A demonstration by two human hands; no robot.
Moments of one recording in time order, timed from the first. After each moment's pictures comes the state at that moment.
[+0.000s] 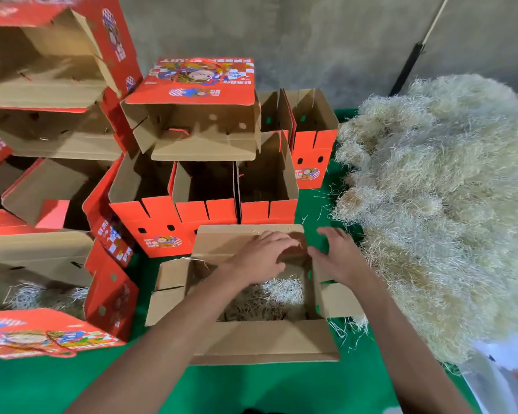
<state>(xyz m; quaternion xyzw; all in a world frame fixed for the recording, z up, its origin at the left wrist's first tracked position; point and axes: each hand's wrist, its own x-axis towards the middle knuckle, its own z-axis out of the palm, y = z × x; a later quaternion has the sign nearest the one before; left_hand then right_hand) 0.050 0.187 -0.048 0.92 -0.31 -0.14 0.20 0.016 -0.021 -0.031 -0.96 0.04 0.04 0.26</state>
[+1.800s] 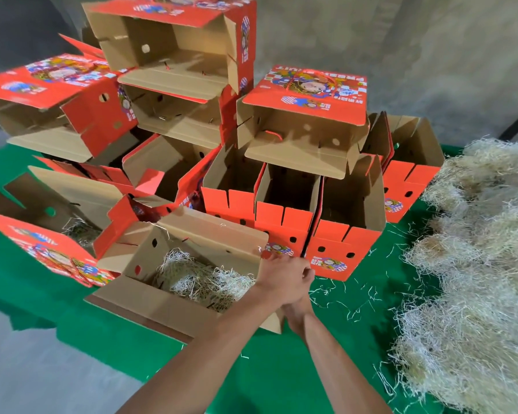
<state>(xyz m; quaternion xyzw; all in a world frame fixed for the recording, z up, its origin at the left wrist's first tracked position) 0.032 0.251 -0.062 0.98 -0.08 -0.03 0.21 0.023 0.195 -0.122 -0.55 0.20 0.25 0.77</state>
